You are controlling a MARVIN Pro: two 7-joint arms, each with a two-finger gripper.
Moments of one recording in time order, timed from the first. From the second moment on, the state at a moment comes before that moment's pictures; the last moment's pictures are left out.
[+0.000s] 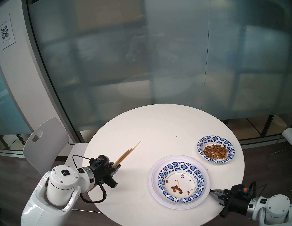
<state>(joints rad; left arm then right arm) 1.70 -1.03 -1.37 -2.03 0.05 0.67 -0.55 -2.08 -1.62 2.22 -1.89 -0.17 0.04 1.23</state>
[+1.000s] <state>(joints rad) 1.73 -1.03 -1.36 -2.05 0.04 0.67 -0.54 -2.12 -1.62 2.30 -1.91 -0.15 0.00 1.25</state>
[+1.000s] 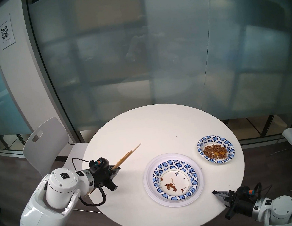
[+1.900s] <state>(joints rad) 1.73 -1.04 -1.36 -2.05 0.03 0.69 -0.51 -1.94 -1.48 2.36 -1.81 -0.11 0.00 1.25</state>
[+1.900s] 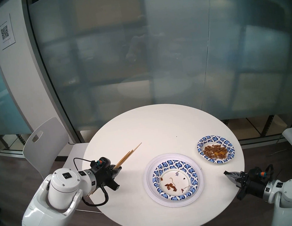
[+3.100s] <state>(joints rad) 1.71 -1.04 -1.39 -2.02 0.01 0.70 -0.49 -1.72 -1.30 2.24 -1.55 -0.11 0.06 1.33</state>
